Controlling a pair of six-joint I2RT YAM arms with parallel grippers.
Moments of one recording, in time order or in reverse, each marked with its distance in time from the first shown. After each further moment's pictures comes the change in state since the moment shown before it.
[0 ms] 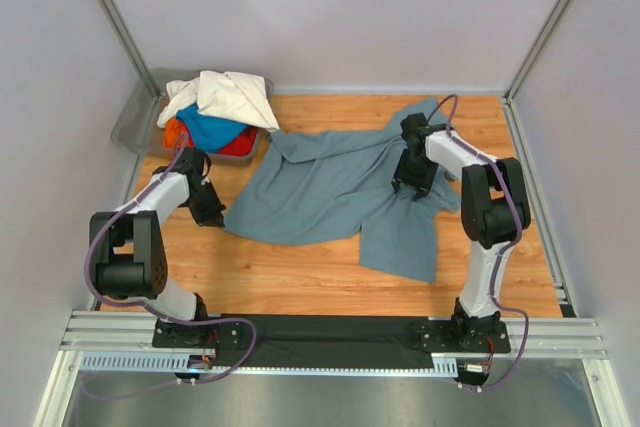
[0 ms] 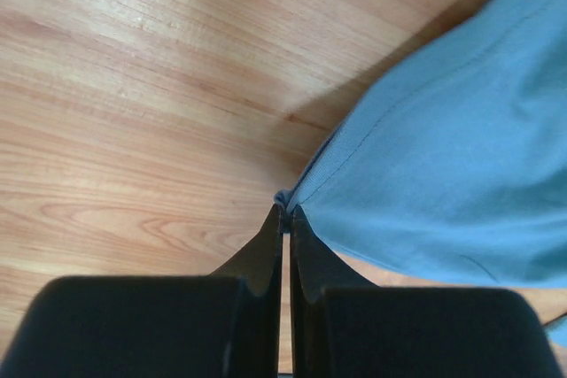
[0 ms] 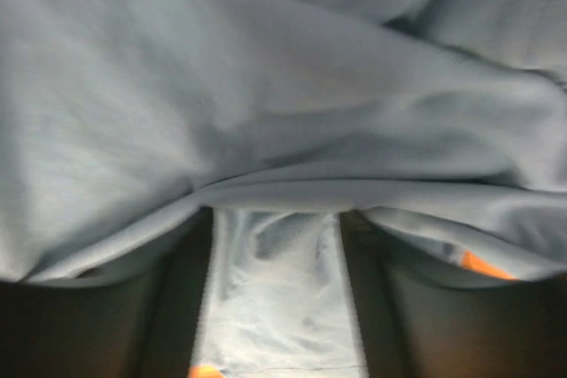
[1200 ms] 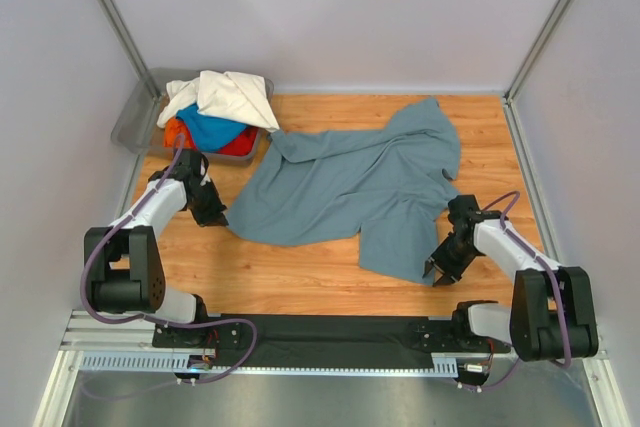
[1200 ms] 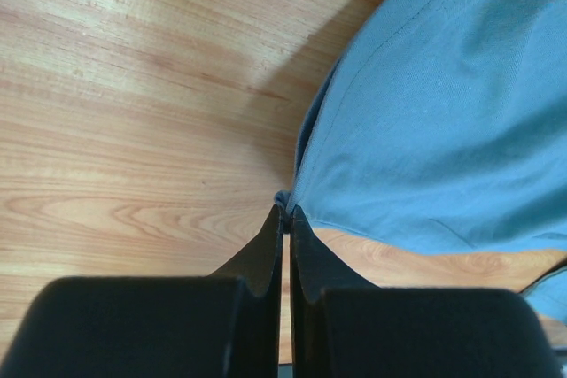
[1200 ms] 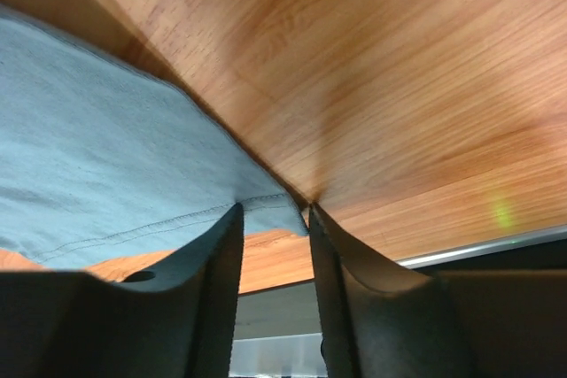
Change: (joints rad) left arm 0.000 -0.102 -0.038 0.017 0.084 0.019; right arm -0.151 -0.737 -0.859 -0.028 -0.195 0.187
